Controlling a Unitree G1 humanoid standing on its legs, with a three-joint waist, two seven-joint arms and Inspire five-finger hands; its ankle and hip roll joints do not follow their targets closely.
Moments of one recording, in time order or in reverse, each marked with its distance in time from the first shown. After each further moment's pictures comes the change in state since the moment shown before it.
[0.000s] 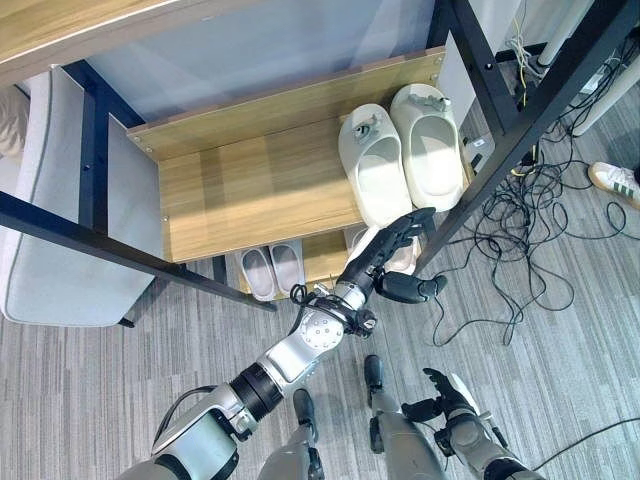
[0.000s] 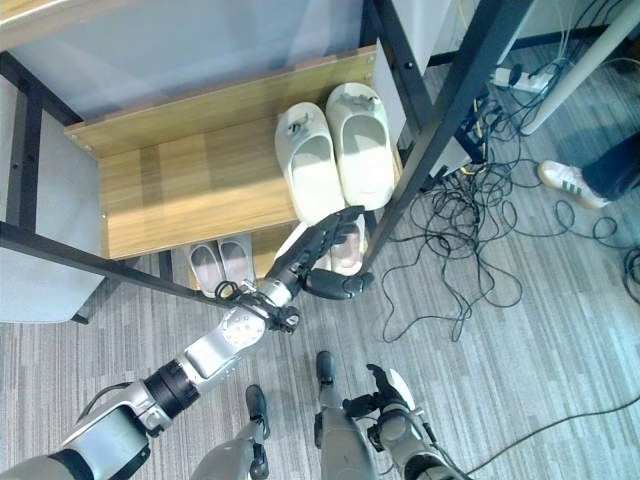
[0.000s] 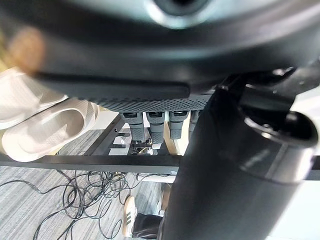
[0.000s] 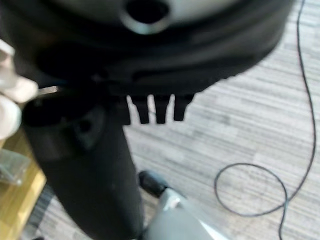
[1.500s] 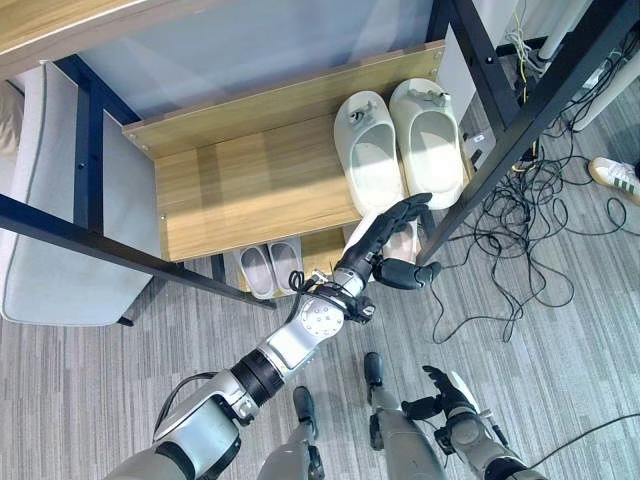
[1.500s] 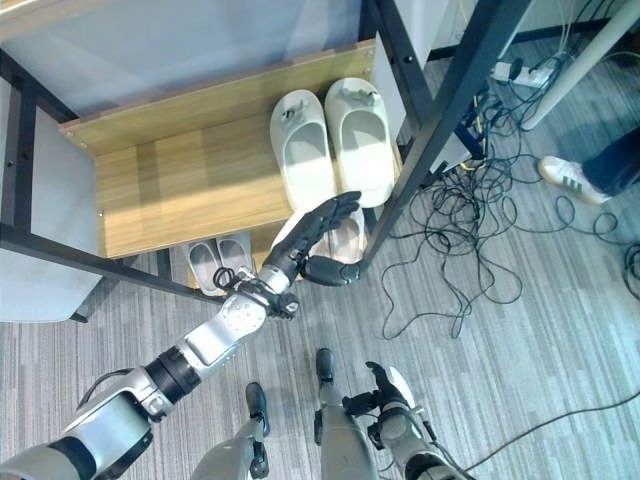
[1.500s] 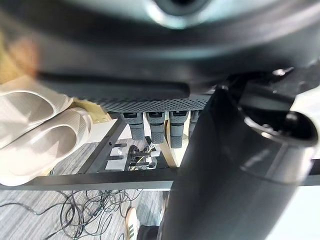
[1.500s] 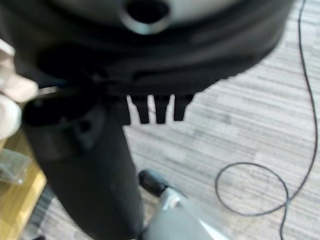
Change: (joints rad) left arm -0.066 0.002 0.013 0.050 0.016 0.000 0.020; right arm 0.000 -0.005 0.000 -0.004 -0.003 -0.007 0.004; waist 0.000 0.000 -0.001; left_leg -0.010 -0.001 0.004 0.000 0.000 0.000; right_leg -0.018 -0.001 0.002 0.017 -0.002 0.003
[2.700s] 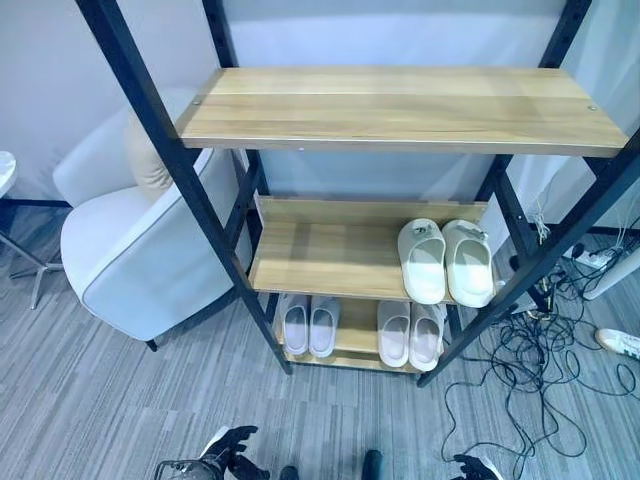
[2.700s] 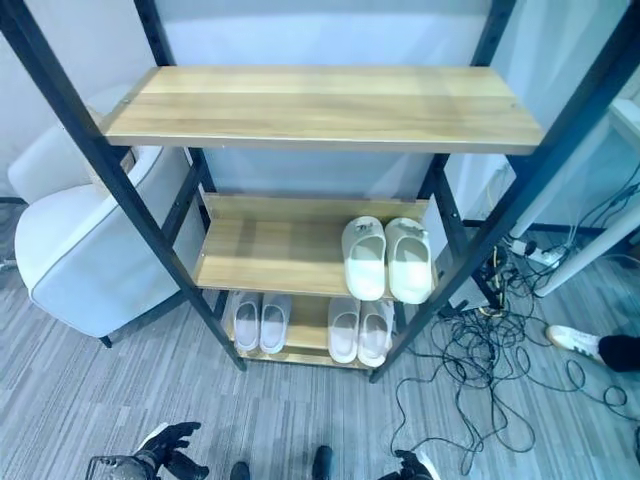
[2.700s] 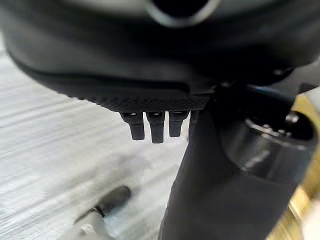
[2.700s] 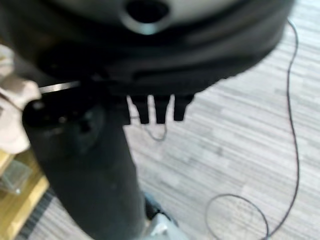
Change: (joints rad) left arm 0.686 0.162 0.378 0.701 0.334 0.040 -0.232; right arm 0.194 0.011 -0.159 0.166 -0.001 0.050 0.112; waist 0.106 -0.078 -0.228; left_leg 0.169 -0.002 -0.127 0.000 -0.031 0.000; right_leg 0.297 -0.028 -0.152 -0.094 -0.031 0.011
